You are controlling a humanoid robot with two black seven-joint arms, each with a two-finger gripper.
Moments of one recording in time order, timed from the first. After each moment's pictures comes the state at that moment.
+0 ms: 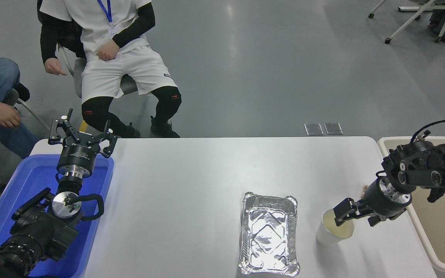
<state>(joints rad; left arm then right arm) -0.65 0.17 -0.93 -0.29 -0.23 -0.69 -0.38 1.43 -0.38 -1.17 1.04 -0.52 0.51 0.25</state>
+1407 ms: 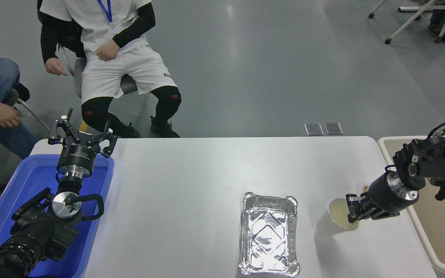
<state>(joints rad) -0.65 0.17 -0.93 -0.29 -0.23 -0.69 -0.38 1.65 -0.47 -1.22 1.19 -0.41 0.59 0.21</state>
